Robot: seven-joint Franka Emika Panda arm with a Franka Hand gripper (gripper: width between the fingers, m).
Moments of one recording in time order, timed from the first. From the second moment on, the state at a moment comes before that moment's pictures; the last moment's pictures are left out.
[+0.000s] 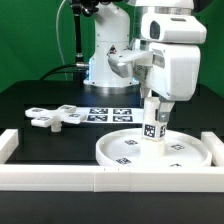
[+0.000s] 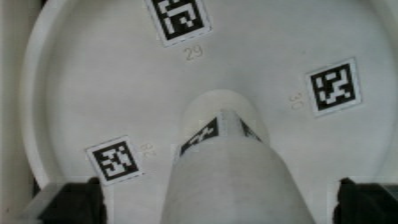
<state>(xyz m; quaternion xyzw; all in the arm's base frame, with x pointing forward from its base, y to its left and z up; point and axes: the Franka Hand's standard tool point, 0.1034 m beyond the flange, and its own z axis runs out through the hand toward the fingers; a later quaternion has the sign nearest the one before) 0.568 0.034 0.077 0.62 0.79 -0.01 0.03</state>
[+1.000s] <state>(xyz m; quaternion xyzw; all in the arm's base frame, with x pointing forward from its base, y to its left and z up) 0.565 0.040 0.076 0.71 0.70 -0.01 0.02</state>
